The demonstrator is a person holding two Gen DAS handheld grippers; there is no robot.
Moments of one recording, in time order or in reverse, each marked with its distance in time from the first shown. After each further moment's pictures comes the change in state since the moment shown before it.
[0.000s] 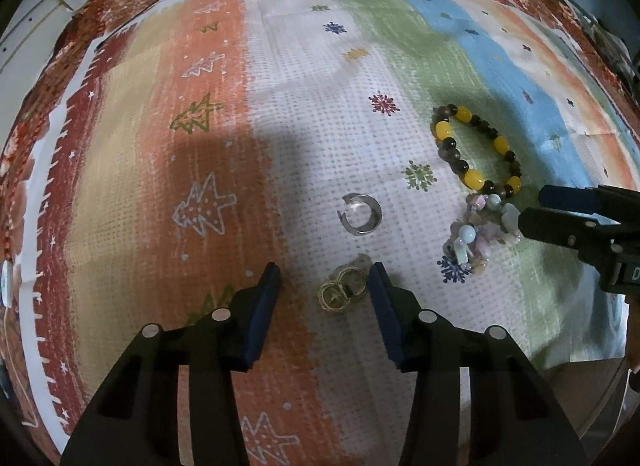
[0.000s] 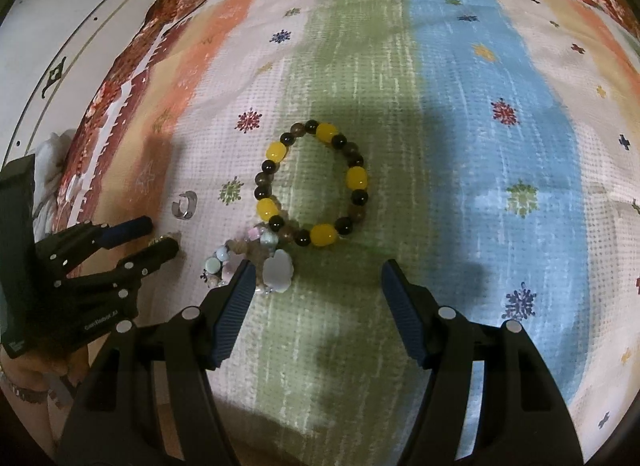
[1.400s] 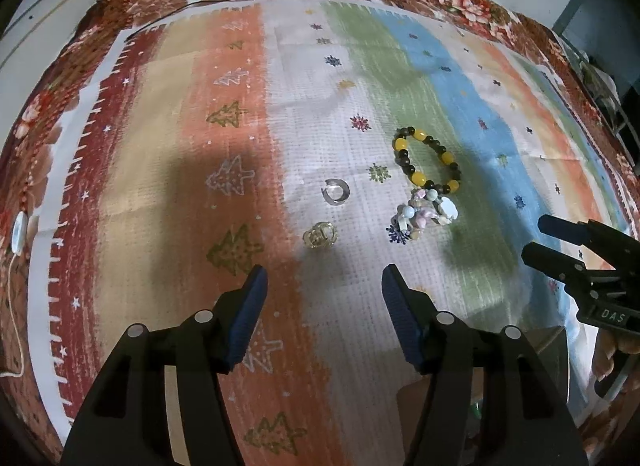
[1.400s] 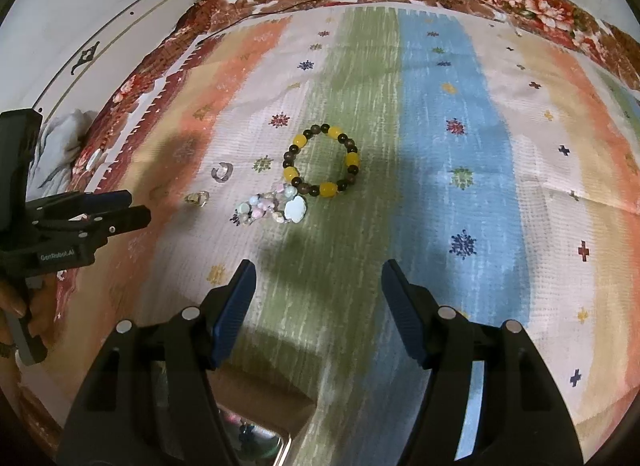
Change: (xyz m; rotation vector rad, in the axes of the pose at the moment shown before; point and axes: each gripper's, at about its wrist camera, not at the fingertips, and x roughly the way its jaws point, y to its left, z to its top) left arm -0.066 0.001 -0.031 -0.087 -0.060 -0.077; right arm -0.067 0.011 -0.057 -0.094 -0.140 -0.048
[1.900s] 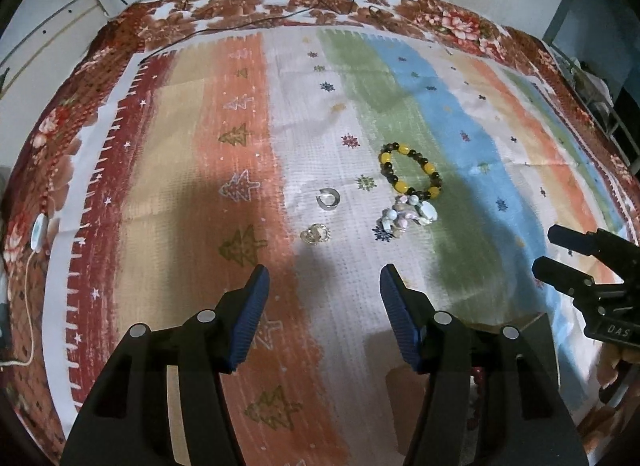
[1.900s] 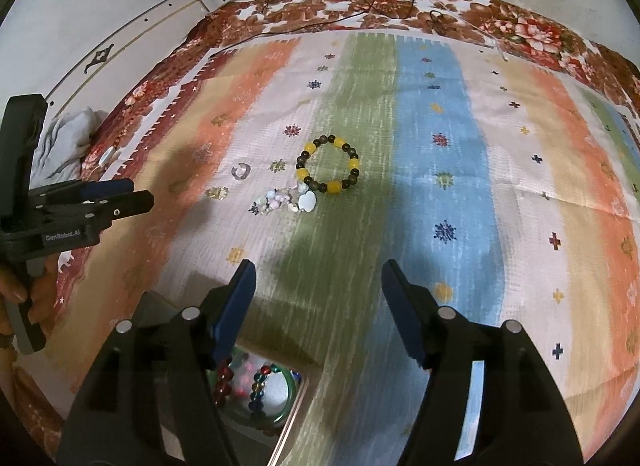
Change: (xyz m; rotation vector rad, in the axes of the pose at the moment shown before) left arm -0.033 -0.009 -0.016 0.014 -0.088 0.023; right arm -0.040 0.014 -0.025 -0.037 -0.073 -0.028
